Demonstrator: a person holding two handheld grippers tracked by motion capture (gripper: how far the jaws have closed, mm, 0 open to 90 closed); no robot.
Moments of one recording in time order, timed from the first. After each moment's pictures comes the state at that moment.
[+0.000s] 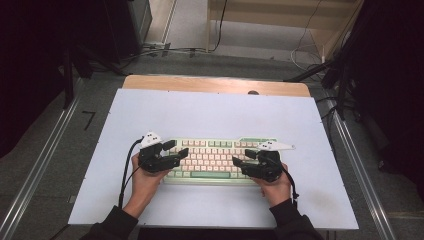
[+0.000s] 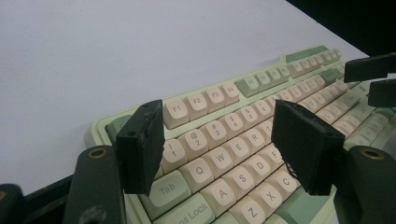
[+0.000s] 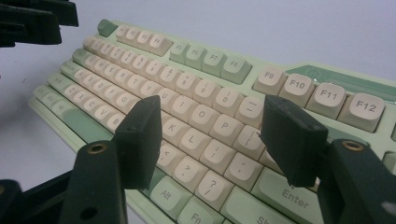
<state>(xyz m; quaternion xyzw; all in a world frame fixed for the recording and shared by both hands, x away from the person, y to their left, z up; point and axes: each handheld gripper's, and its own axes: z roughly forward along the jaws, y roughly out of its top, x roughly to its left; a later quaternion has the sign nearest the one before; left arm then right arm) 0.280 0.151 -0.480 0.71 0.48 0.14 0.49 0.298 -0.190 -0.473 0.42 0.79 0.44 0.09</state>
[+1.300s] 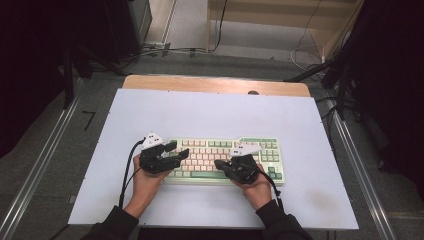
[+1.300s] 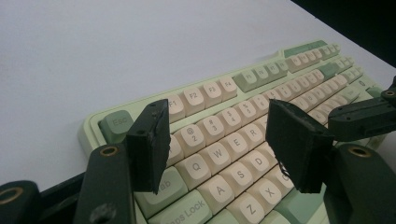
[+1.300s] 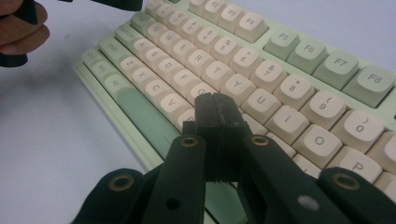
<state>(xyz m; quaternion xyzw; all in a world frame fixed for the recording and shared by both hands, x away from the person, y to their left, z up) 0.280 0.149 -0.483 0.72 0.47 0.14 0.49 0.291 -0.132 -0.483 0.33 0.85 0.41 0.06</state>
